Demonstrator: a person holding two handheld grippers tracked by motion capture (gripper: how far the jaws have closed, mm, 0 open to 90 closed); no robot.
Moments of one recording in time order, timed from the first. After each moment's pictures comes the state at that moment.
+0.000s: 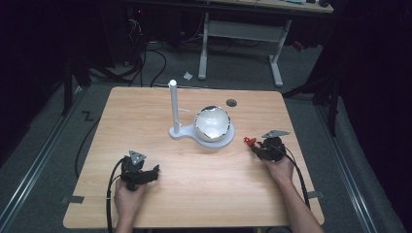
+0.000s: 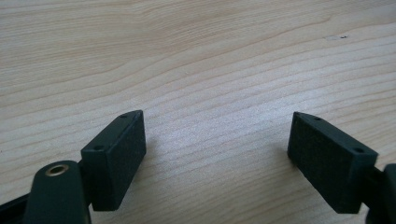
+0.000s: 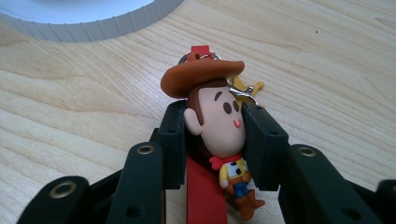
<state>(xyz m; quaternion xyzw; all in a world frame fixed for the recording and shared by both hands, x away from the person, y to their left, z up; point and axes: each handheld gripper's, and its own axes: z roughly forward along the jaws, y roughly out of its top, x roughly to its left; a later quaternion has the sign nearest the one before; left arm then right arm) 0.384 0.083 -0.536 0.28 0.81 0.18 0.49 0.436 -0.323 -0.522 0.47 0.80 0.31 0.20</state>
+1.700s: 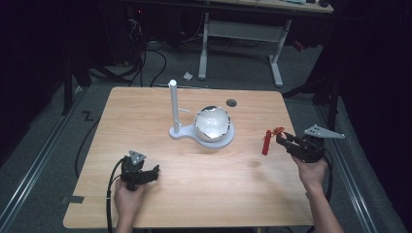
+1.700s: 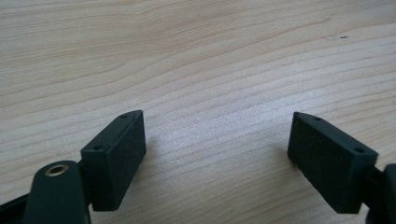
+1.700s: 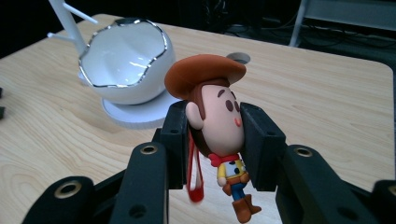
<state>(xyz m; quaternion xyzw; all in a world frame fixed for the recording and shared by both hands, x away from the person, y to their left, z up) 0.384 0.084 -0.536 0.28 0.80 0.18 0.49 0.369 -0.379 -0.422 0.46 0.73 0.46 0.22</state>
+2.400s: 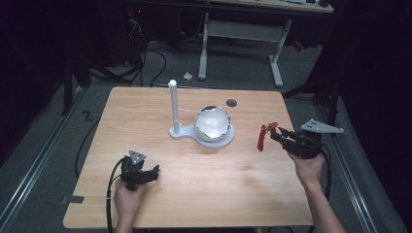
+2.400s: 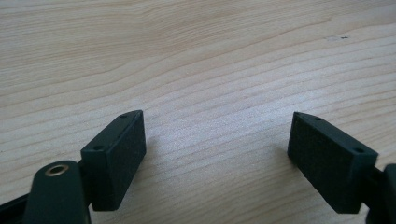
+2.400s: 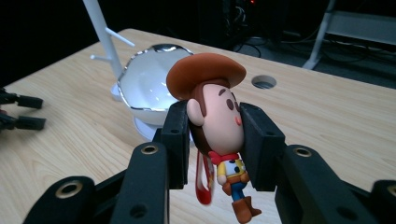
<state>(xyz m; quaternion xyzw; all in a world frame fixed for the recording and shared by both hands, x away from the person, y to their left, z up) 0.384 0.083 -0.535 0.27 0.81 0.17 0.49 0.369 -0.356 -0.395 0.43 0.73 0.48 0.21</state>
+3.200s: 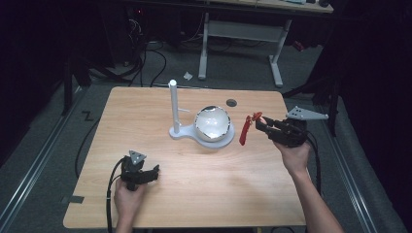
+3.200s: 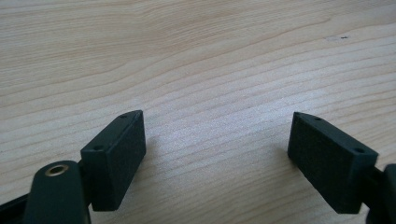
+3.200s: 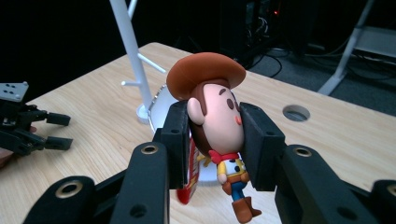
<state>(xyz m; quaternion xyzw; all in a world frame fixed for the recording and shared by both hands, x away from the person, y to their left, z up) 0.384 0.083 -0.535 0.28 0.81 0.17 0.49 0.391 -0.314 -0.369 0.39 0.75 0.50 0.20</state>
